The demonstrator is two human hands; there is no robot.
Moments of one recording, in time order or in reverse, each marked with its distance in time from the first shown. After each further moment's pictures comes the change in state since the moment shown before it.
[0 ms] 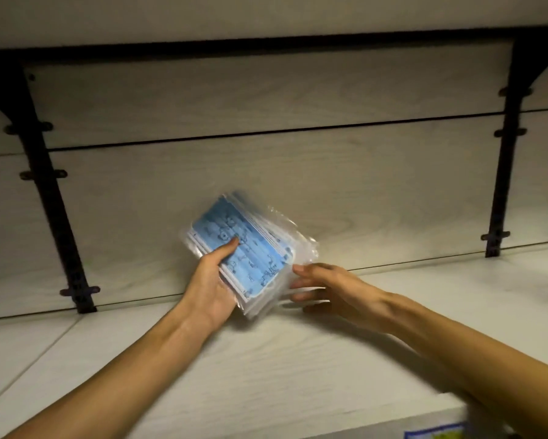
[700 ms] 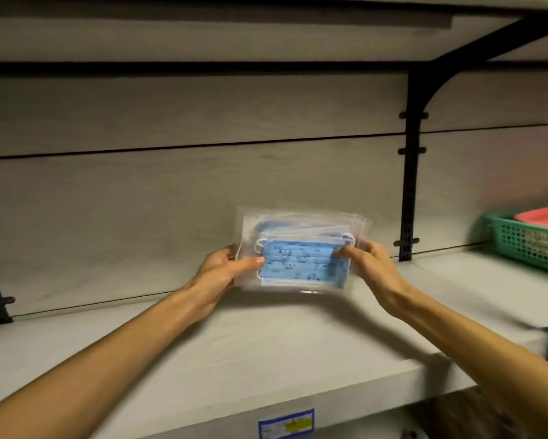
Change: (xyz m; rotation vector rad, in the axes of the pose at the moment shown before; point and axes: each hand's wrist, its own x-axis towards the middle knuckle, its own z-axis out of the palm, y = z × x) left_hand 0.025 -0.086 0.103 0.694 -0.170 0.093; right_hand -0.099 -0.007 -0.160 -0.092 0.556 -0.308
